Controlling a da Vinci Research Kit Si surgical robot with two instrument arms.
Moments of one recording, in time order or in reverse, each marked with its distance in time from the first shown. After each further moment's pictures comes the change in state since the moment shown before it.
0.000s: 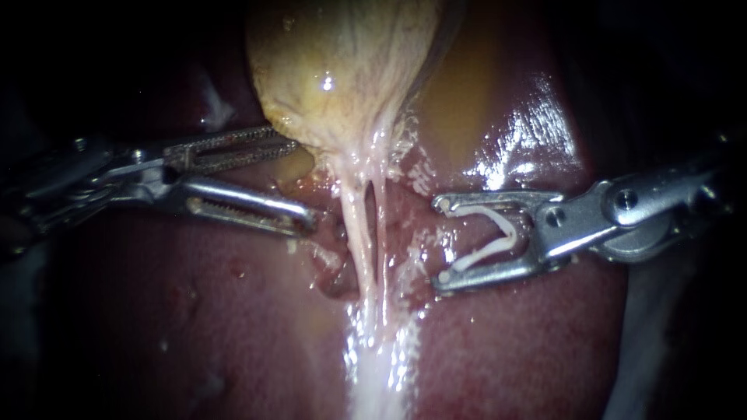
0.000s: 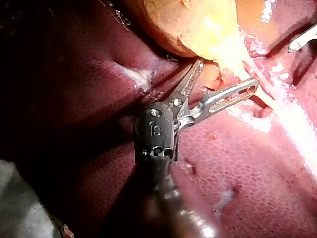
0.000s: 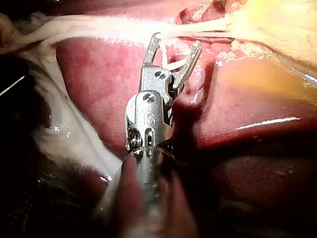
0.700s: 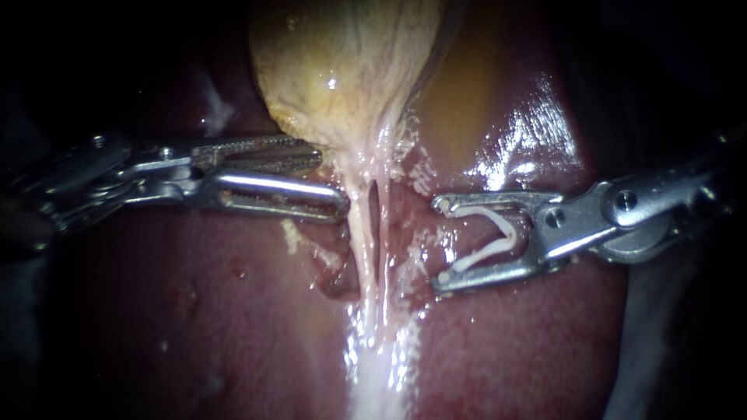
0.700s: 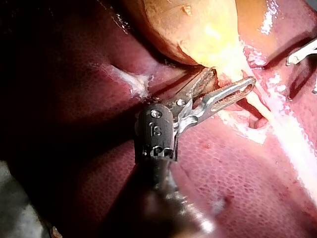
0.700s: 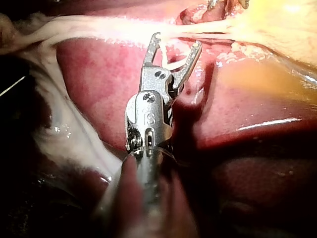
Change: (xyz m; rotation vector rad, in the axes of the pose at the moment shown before) right arm 0.000 0.000 0.000 0.001 0.000 0.000; left arm 0.000 0.000 0.002 0.009 0.000 -0.062
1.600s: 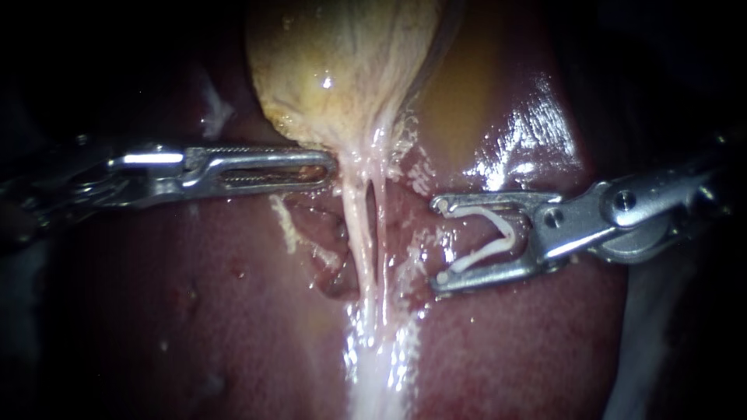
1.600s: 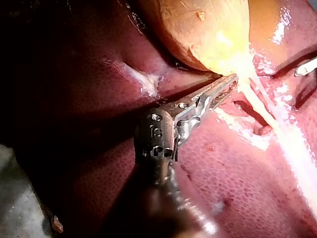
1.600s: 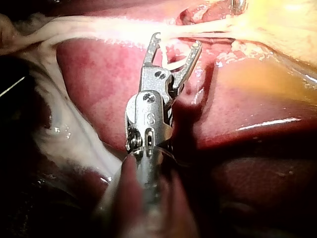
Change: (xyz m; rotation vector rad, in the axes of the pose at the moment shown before) right arm 0.000 0.000 0.000 -0.001 0.000 0.000; left arm 0.000 0.001 -0.002 0.005 -0.088 -0.134
